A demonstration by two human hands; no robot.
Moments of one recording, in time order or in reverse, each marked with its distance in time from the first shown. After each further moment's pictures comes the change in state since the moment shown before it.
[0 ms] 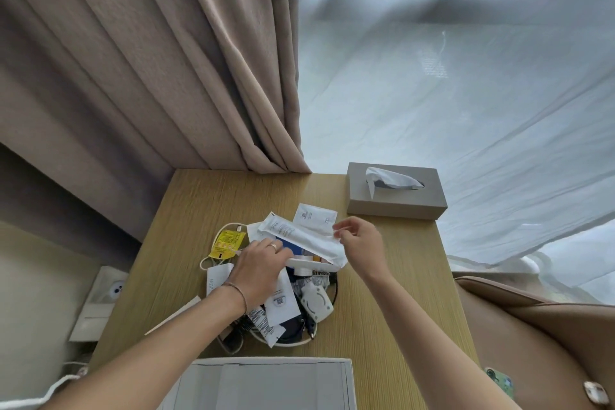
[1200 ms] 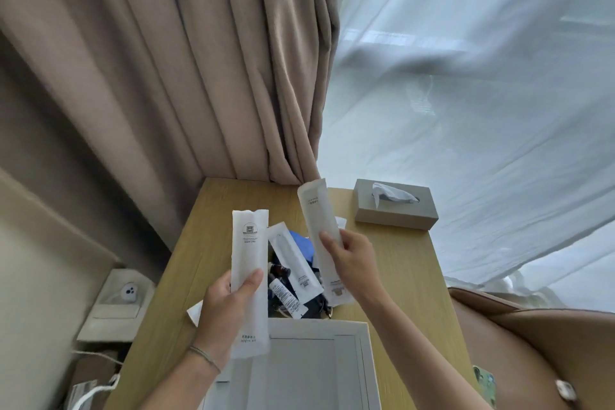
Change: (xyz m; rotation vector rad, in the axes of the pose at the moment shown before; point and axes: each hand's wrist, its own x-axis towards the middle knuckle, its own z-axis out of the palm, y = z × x) left_hand -0.157 0.034 -0.121 -1.510 0.366 -0.941; right_hand -0.135 -0.104 0.017 0.056 -0.041 -0.204
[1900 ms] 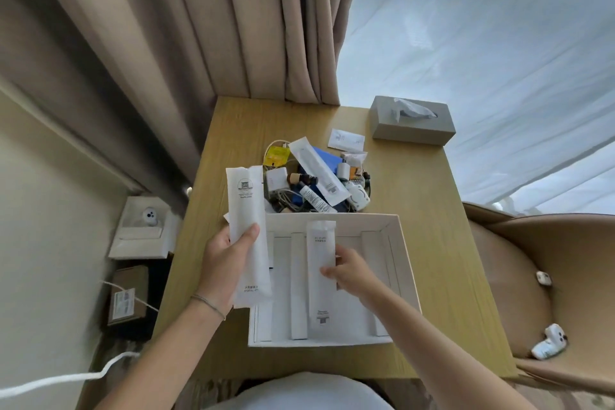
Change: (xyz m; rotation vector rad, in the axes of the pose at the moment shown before) left_hand -0.045 -0.059 -0.105 0.037 -0.048 -0.105; right_hand -0.152 0.093 0.094 -0.049 -0.360 0.564
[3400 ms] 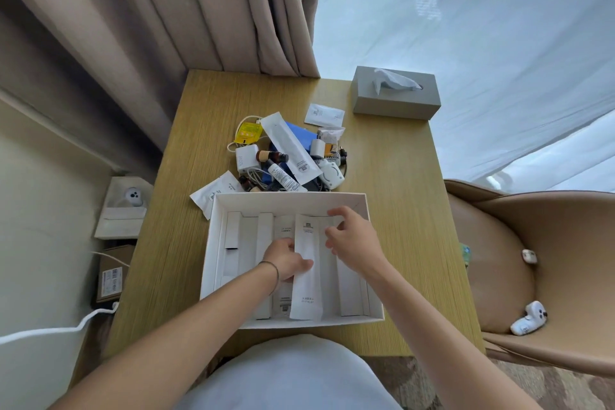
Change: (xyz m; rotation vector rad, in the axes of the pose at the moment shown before) left_hand 0.027 -0.096 0.138 0.513 -0.323 -0.370; right_hand -0.020 -0.003 -0.067 -0.257 0.276 -0.086
